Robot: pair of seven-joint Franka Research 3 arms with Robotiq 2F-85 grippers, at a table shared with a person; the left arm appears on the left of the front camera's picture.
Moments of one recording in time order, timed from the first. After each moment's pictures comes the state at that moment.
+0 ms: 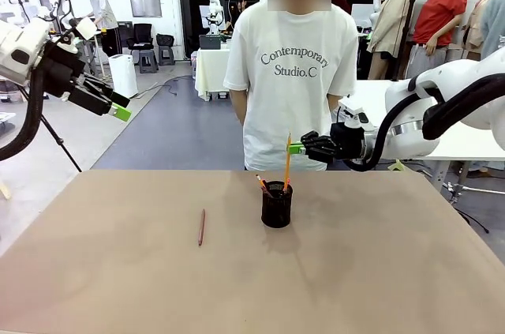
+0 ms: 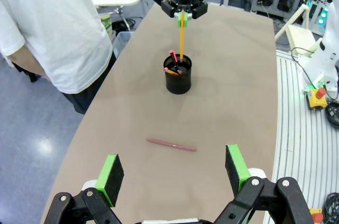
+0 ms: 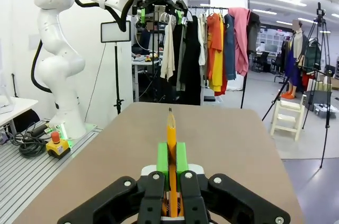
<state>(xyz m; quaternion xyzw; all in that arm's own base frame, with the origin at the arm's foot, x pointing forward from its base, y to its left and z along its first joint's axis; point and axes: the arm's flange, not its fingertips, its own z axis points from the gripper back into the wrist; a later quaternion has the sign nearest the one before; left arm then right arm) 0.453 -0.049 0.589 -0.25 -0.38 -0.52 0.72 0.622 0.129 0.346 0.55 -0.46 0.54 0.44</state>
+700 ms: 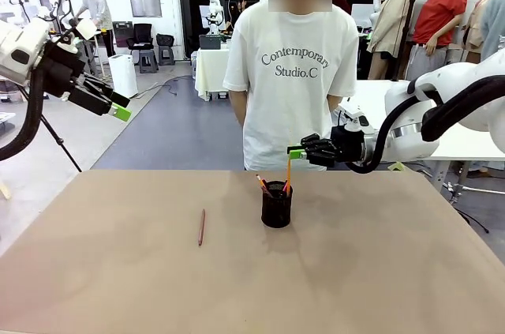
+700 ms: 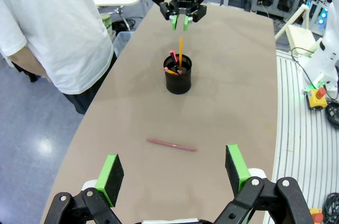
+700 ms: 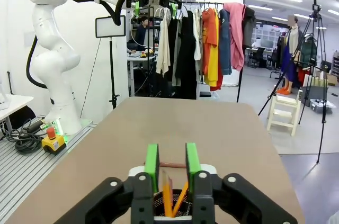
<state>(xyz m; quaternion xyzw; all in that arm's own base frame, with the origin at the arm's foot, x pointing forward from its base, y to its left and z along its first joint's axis) 0.453 -0.049 0.589 -0.25 -0.38 -0.52 0.72 0.625 0.126 0.337 0.54 -0.46 0.54 0.45</state>
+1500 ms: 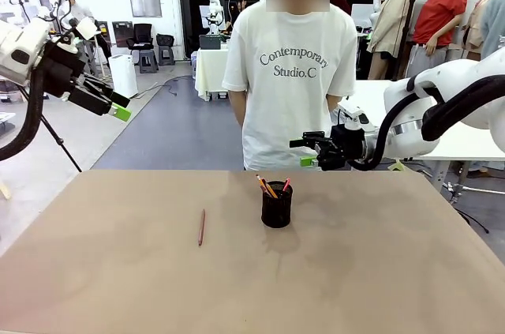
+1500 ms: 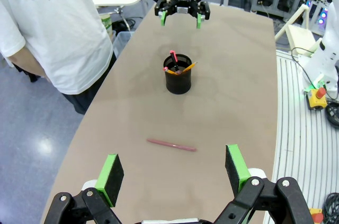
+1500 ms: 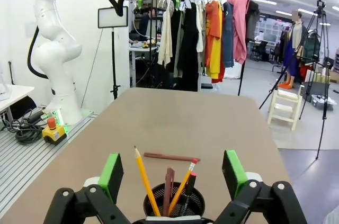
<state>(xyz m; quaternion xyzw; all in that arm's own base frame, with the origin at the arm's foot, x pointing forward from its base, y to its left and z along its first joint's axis) 0.453 -0.049 0.589 -0.25 -0.38 -0.52 0.72 0.628 0.123 0.343 0.52 -0.45 0.56 0.46</state>
